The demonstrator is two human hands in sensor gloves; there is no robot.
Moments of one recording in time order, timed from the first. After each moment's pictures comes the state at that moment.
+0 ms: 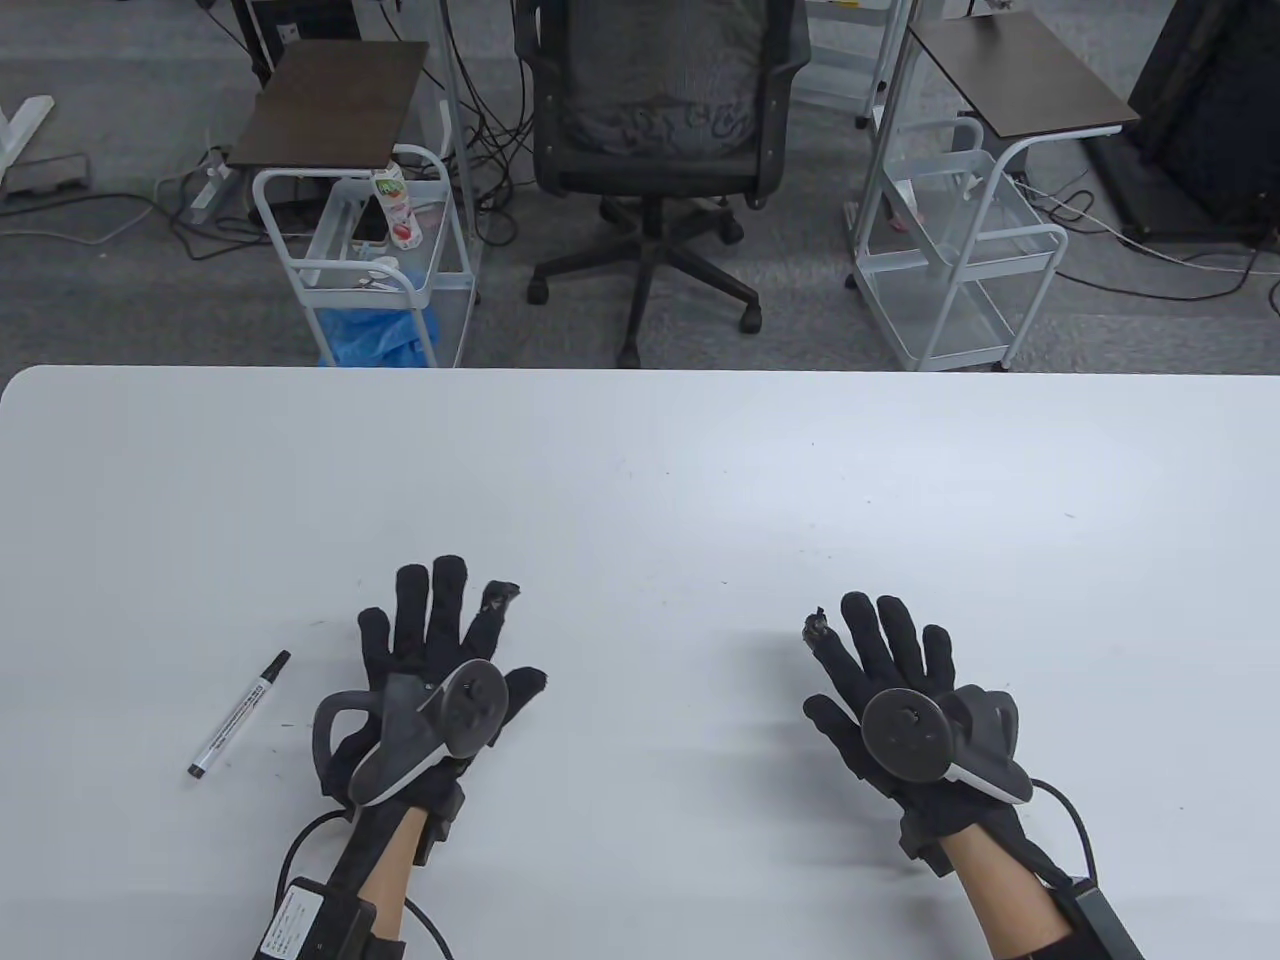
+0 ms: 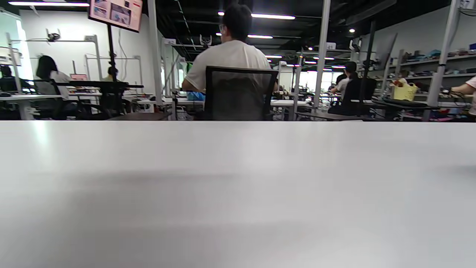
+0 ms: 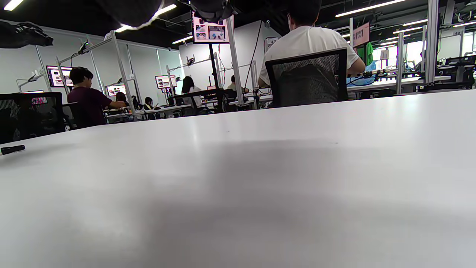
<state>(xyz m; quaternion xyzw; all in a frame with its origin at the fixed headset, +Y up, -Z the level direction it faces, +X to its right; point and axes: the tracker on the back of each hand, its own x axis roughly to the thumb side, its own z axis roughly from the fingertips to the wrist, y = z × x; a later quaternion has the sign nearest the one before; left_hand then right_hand) -0.202 -0.666 -0.280 0.02 -0.04 -0.01 1.00 0.194 -0.711 -0.278 0.18 -0.02 0.98 0.10</state>
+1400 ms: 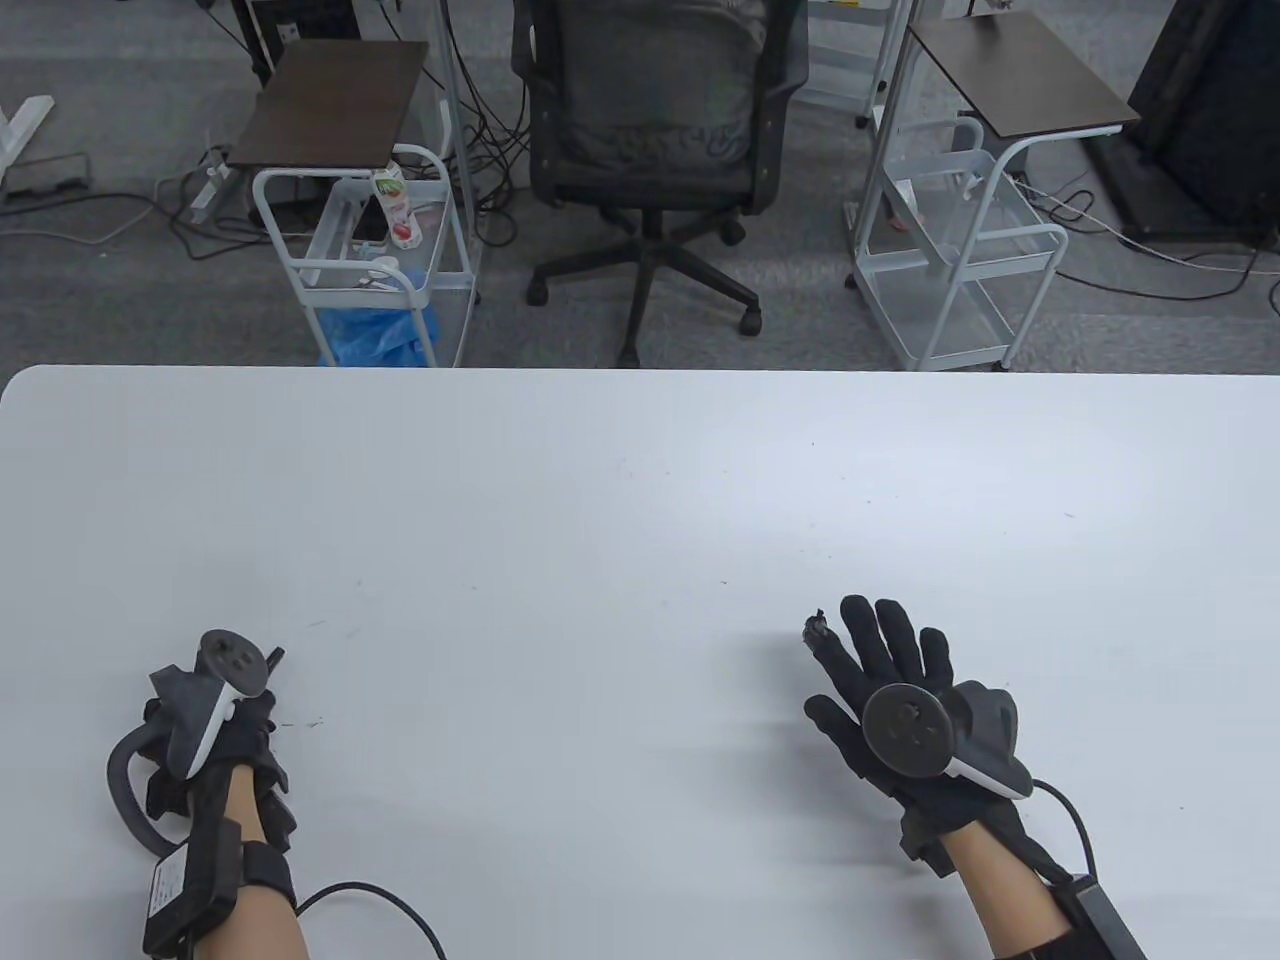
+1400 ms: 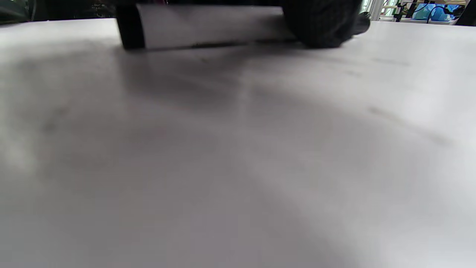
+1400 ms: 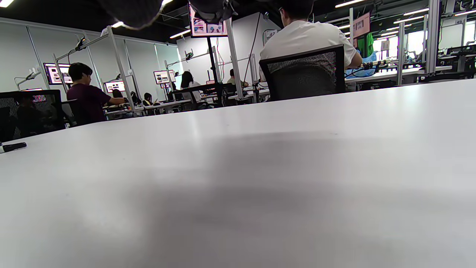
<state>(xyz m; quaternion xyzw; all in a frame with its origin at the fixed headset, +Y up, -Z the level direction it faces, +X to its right) -0.394 -0.760 -0.305 -0.15 0.33 0.03 0.93 0.194 -0.711 -0.280 0.18 -0.01 0.98 0.11</state>
